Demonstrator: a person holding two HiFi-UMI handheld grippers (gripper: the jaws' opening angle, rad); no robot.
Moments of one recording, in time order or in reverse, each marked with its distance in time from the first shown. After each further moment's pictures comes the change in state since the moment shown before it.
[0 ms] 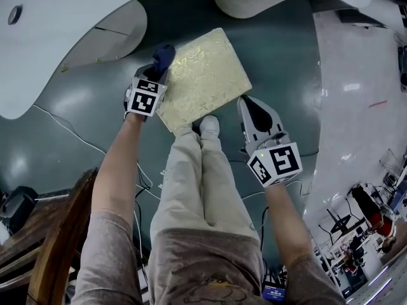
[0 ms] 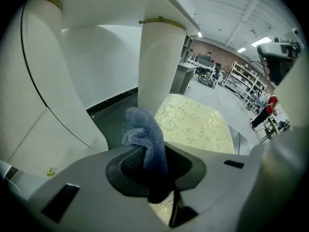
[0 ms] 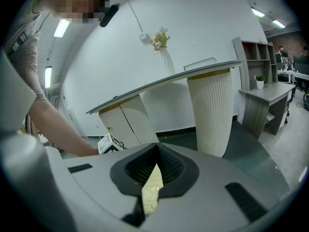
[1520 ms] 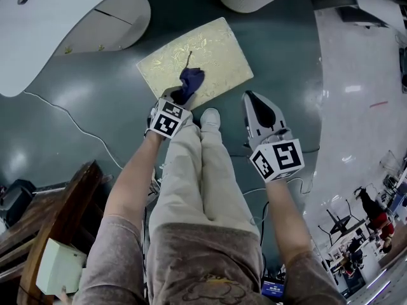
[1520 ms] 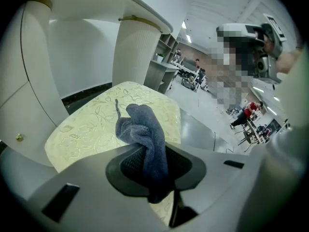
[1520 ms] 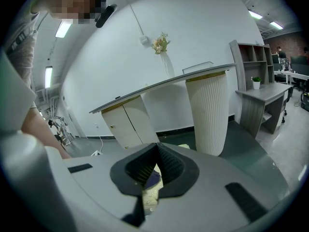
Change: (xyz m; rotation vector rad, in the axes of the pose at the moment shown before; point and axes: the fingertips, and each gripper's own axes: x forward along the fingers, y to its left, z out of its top) left arm -0.018 -0.144 -0.061 -0.004 -0.001 -0.218; right arm -0.029 0.010 -0.019 0.011 -0.009 -0.024
